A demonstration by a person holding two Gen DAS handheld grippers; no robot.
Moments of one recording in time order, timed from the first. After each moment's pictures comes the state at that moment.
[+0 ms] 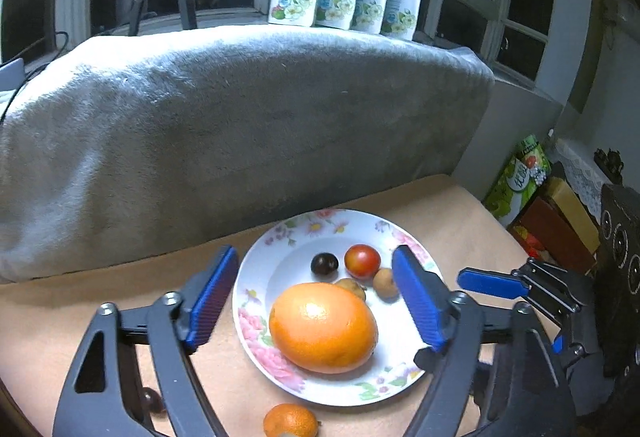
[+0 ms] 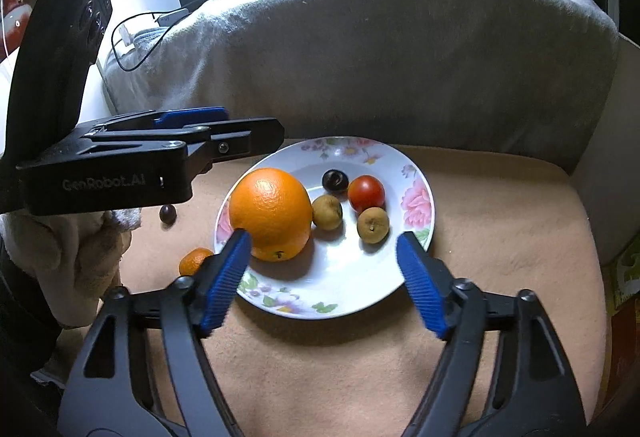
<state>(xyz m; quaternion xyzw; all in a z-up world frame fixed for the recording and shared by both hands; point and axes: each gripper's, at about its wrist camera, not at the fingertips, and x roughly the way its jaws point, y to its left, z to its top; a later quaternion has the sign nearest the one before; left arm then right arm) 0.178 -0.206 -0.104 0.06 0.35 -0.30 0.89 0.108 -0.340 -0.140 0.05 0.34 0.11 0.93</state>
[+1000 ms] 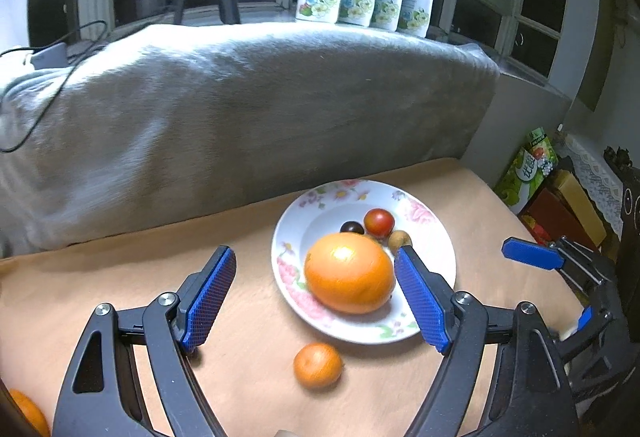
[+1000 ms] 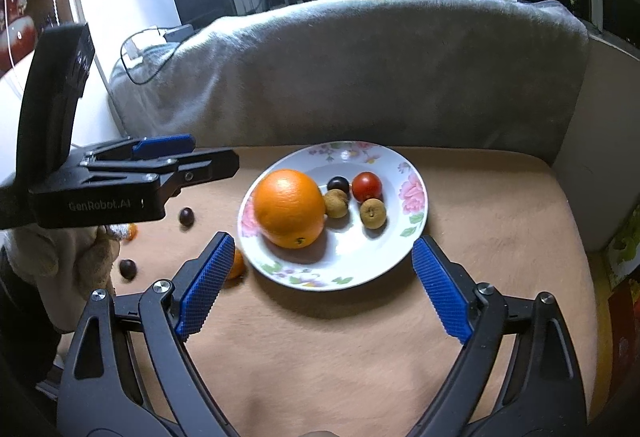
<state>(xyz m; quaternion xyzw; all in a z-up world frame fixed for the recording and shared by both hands) 0.144 -0.168 -0.095 0.06 0.36 -0.26 0.89 0.071 -0.334 -0.118 0.08 0.33 0.10 0.94</state>
